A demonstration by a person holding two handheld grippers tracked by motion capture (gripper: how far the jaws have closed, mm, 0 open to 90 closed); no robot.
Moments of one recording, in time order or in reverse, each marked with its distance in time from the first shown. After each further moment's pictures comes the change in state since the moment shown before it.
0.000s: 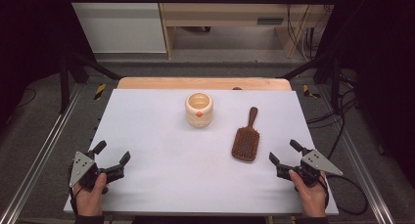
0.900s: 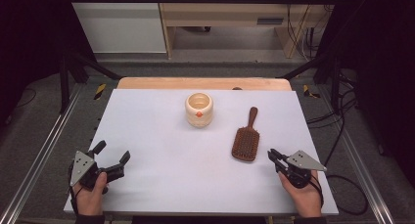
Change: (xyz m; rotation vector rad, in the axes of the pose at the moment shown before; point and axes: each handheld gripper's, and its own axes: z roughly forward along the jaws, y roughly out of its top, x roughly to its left) left arm 0.001 -0.001 0.002 0.011 0.016 -0.004; right arm 0.020 -0.001 0.010 0.212 0.020 -0.108
